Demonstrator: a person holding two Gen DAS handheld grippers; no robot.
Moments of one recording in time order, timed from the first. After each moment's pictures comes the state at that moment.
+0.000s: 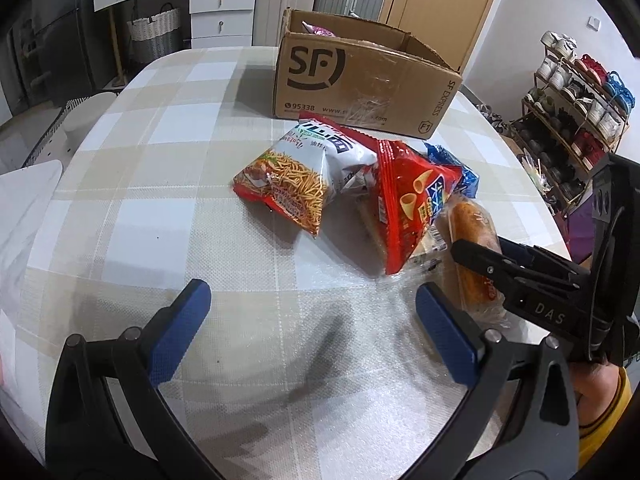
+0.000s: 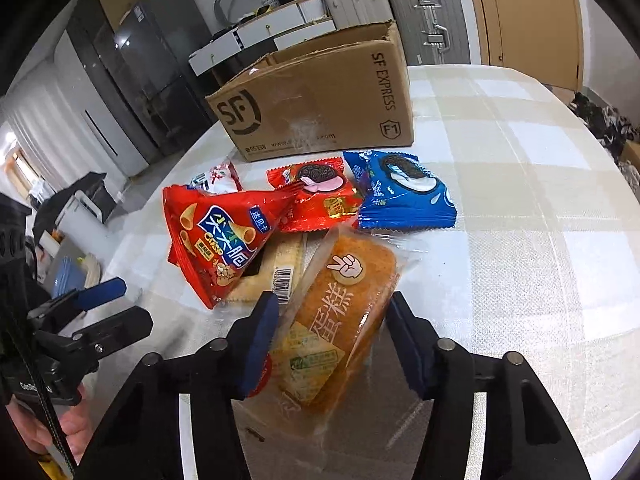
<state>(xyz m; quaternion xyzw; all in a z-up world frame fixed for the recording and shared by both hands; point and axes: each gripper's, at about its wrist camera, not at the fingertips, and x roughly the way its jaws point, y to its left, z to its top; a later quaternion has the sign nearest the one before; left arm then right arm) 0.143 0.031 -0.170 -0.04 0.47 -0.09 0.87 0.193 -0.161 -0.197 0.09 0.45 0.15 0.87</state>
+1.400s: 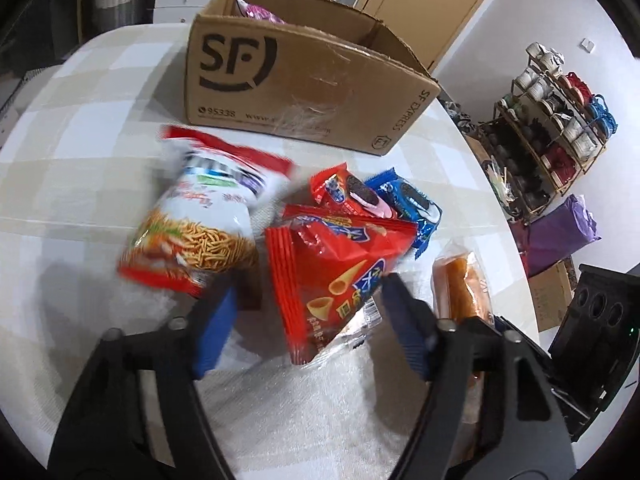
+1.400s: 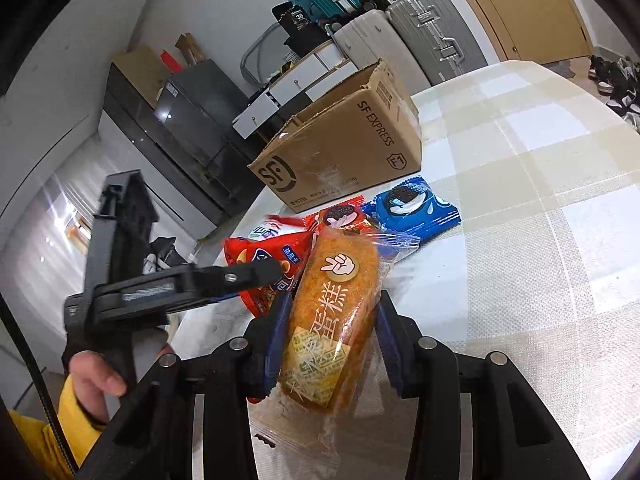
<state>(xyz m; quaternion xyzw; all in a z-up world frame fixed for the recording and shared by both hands) 0.212 -0.014 -0.179 -0.11 0.50 -0.16 0.84 0.162 -0.217 -0.195 0.25 0.37 0.24 0.86</state>
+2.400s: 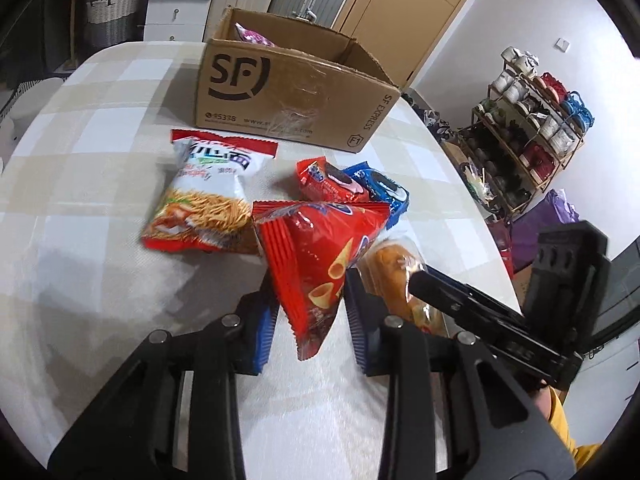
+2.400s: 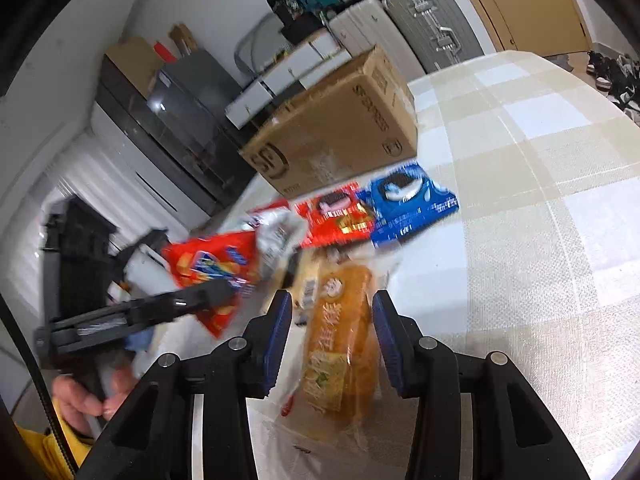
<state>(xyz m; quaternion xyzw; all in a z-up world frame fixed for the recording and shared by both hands) 0.154 0.018 -0.157 -0.12 0.46 -0.19 0.86 0.166 -0.206 -0.200 0.23 0.40 0.23 0.86</state>
